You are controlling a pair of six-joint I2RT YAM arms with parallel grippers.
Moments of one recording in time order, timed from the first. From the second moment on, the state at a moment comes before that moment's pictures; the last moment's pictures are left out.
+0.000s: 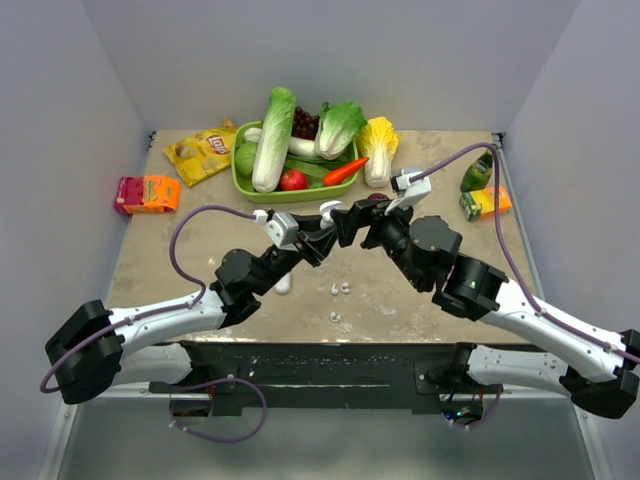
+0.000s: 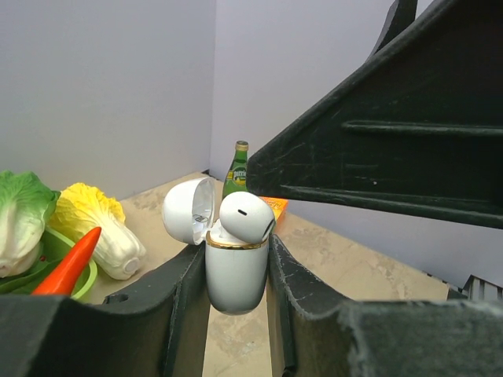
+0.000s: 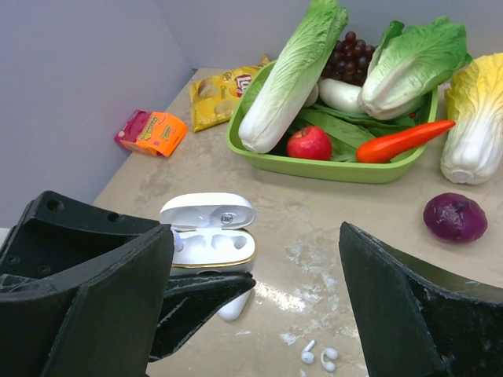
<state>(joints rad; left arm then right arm) -0.95 1.18 0.58 0.99 -0.06 -0.09 1.04 0.99 1.09 -0.17 0.56 0.34</state>
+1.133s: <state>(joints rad) -0.95 1.18 0.59 0.95 -0.05 -0.09 1.03 1.00 1.07 -0.14 0.43 0.35</state>
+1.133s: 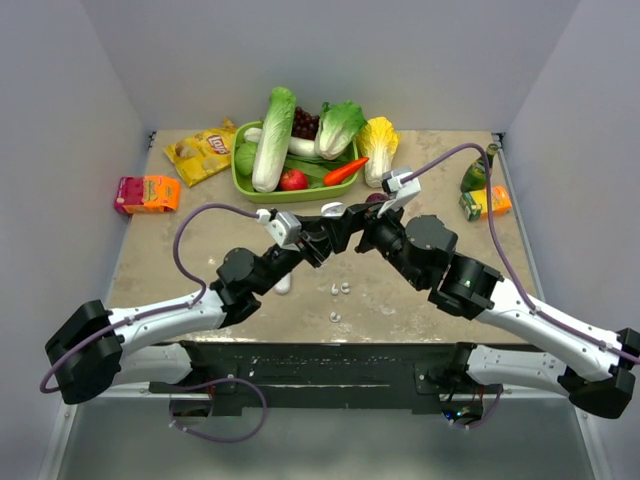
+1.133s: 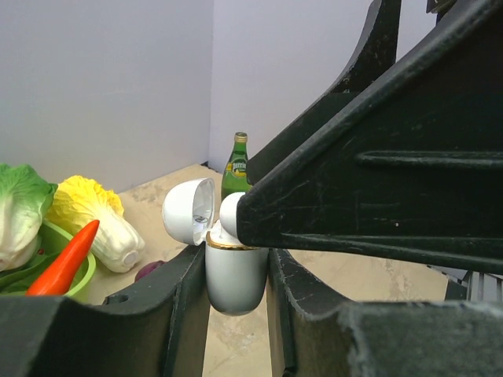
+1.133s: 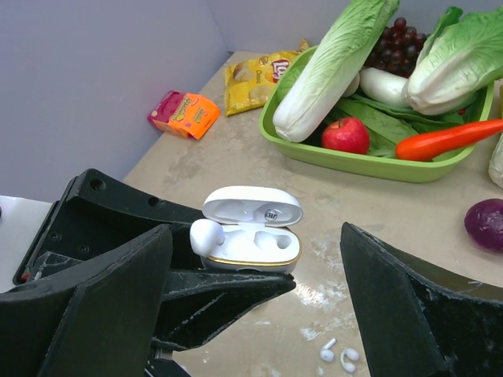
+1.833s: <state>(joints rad) -0.95 1.15 0.59 0.95 -0.04 -0.09 1.03 0.97 1.05 -0.16 0.44 0.36</state>
